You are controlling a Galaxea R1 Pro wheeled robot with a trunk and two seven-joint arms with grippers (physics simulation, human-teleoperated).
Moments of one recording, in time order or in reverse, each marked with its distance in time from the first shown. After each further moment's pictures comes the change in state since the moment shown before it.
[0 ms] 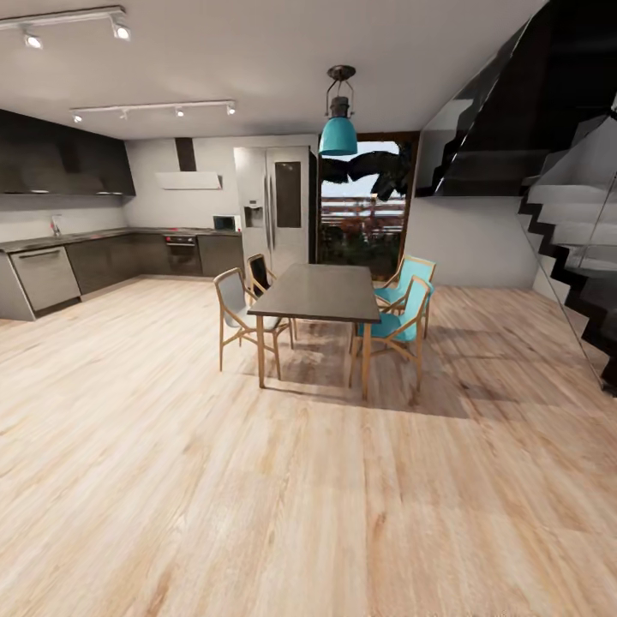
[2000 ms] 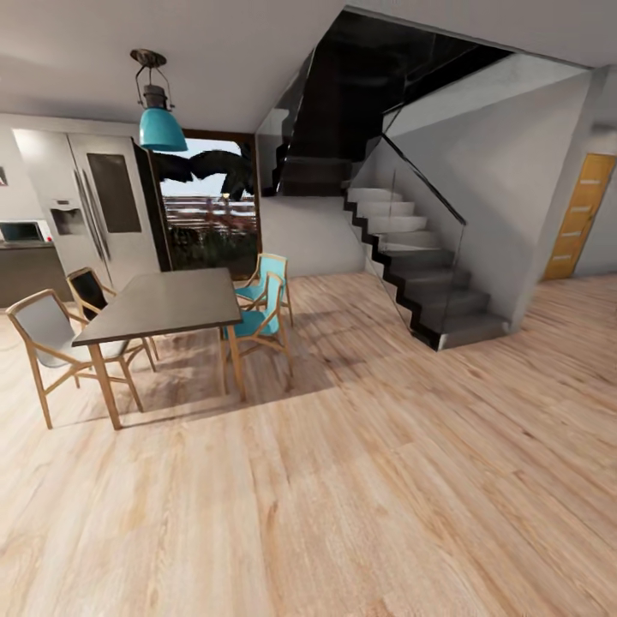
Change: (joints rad) left arm 0.000 0.000 0.002 0.000 -0.004 -0.038 0.005; right arm 0.000 0.000 -0.002 0.001 0.000 0.000 0.000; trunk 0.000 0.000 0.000
